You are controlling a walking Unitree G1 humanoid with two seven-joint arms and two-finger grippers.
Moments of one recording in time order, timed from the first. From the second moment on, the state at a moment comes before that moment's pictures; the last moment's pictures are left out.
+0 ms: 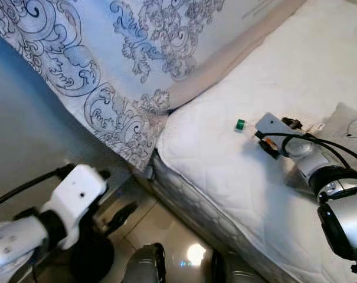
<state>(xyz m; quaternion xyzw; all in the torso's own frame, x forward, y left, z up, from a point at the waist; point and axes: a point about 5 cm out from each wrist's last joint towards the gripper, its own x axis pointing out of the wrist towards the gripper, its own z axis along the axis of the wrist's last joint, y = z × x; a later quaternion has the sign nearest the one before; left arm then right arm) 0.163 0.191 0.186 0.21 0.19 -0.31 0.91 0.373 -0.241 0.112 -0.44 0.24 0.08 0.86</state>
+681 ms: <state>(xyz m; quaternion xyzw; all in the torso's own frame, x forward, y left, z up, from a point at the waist) 0.148 0.184 0.185 0.19 0.22 -0.35 0.89 0.359 -0.245 0.100 -0.34 0.35 0.20 0.85</state>
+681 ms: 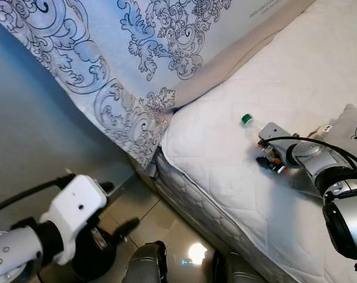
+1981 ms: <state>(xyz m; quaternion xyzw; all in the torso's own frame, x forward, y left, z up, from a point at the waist) 0.222 0.156 0.127 0.05 0.16 -0.29 0.94 0.307 -0.216 0.064 0.05 0.18 0.18 0.96</state>
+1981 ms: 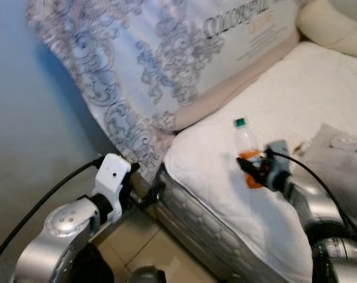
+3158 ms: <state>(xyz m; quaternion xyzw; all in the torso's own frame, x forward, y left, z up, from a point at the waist) 0.246 0.182 0.107 0.14 0.16 -0.04 0.98 0.238 -0.142 0.069 0.10 0.19 0.15 0.97</state>
